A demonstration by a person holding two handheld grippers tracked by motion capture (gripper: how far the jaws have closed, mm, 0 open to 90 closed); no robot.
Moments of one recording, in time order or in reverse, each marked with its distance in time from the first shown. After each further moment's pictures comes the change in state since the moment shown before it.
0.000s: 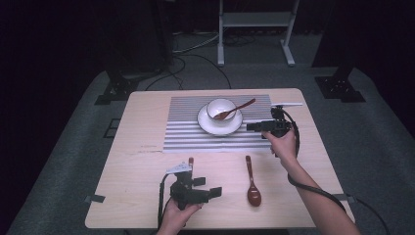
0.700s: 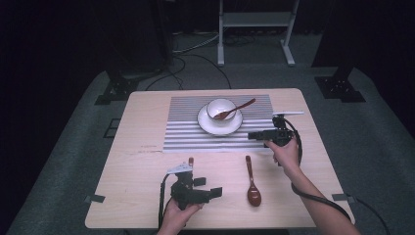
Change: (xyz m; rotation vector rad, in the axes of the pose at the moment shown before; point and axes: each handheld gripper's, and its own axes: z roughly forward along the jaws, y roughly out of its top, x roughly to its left) left arm 0.000 -0.001 0.002 0.003 0.004 0.003; right arm -0.011 -0.025 -0.001 0.033 0.016 -0.002
